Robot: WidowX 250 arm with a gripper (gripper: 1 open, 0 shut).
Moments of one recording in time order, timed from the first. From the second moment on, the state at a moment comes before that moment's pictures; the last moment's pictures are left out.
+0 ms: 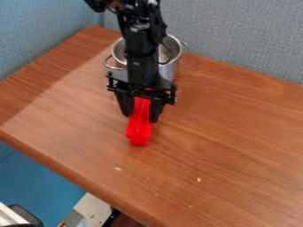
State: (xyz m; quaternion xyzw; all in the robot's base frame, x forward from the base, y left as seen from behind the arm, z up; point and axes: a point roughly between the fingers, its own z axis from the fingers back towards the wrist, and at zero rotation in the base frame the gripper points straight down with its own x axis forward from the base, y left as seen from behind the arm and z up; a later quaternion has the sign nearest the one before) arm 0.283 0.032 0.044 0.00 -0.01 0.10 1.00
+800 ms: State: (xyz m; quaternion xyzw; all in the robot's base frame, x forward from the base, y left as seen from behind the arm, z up) arm 0.280 0.030 0.044 -0.01 0.01 0.10 1.00
